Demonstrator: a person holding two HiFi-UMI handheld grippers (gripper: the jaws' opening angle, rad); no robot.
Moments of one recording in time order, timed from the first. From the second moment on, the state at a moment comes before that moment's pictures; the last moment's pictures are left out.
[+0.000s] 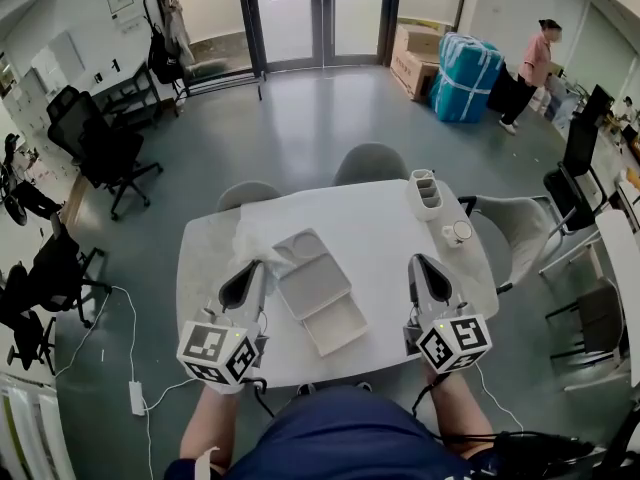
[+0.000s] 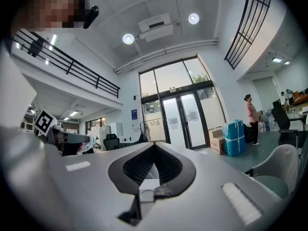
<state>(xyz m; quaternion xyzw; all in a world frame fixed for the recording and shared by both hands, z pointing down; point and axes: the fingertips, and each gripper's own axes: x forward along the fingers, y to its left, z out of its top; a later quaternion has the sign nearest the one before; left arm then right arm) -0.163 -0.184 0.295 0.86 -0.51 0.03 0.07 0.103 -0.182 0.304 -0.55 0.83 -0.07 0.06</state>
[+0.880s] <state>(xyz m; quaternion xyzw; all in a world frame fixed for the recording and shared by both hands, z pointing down) -0.174 -0.175 0.260 0.83 -0.56 -0.01 -0.02 0.098 -0.170 0.267 -0.56 0.83 0.00 0.08</state>
